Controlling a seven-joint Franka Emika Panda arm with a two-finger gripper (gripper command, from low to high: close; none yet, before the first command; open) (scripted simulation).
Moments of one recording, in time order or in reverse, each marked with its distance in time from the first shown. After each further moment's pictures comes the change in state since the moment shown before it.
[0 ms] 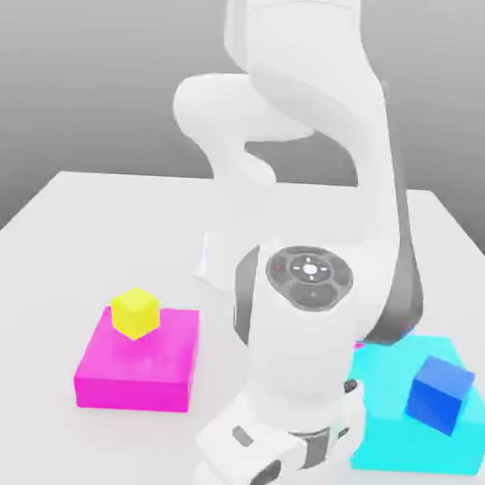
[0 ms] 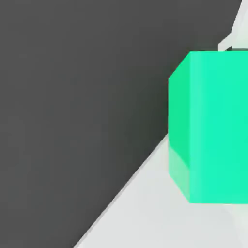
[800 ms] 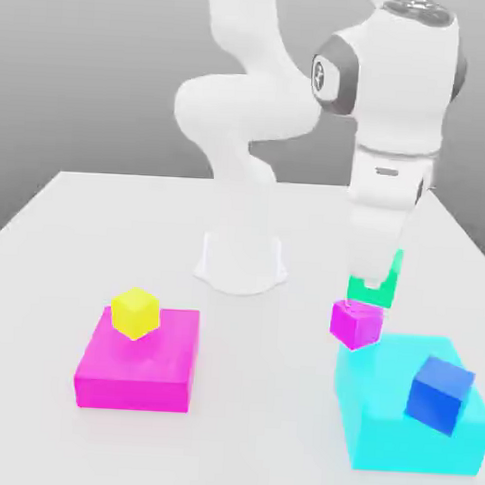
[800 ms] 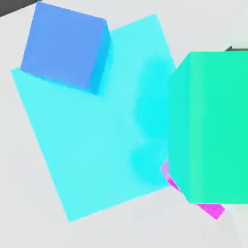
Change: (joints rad) arm 0.198 -0.854 0.181 -0.542 0.014 -0.313 -0.229
